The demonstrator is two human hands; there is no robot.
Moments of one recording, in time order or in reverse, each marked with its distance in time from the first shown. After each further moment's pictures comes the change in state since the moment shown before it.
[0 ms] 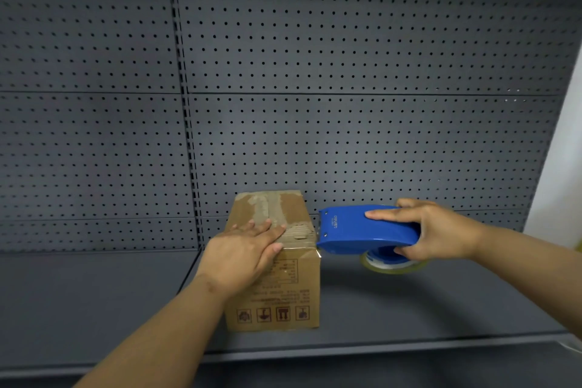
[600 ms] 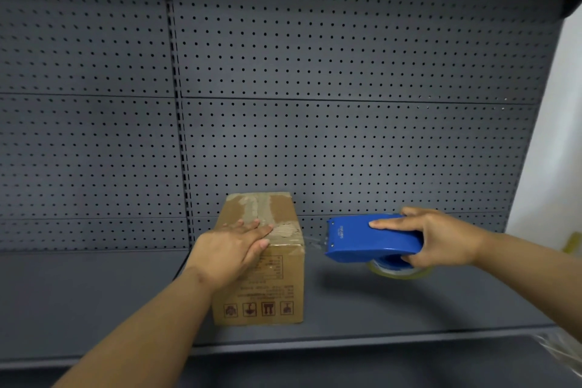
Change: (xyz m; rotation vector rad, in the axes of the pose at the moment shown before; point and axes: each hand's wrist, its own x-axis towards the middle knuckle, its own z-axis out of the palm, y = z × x) left_hand 0.000 0.004 -0.002 -0.013 0.011 -0.007; right_hand -0.034 0.003 -0.016 -0.082 -0.101 0.110
